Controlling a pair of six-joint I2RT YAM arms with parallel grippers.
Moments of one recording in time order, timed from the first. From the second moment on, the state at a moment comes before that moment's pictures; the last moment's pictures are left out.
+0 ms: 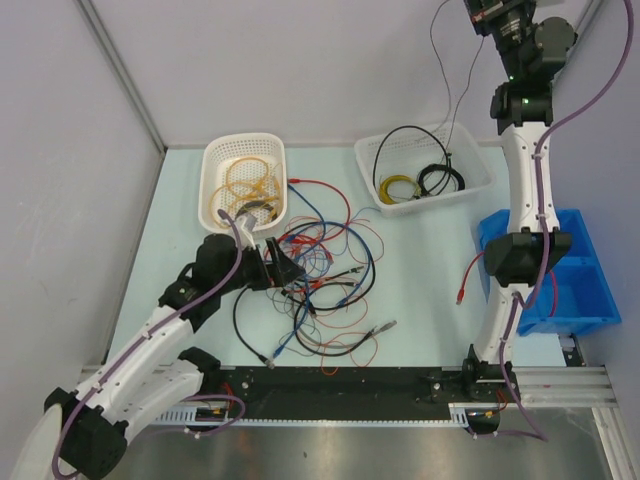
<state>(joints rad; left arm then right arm) -0.47 0.81 0.60 -0.31 0.29 -0.67 0.01 2.06 2.52 0.14 -0.36 1.09</state>
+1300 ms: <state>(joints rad) -0.47 0.87 0.58 -0.22 0.33 -0.68 0.15 1.64 1.46 0.02 -0.07 0.66</state>
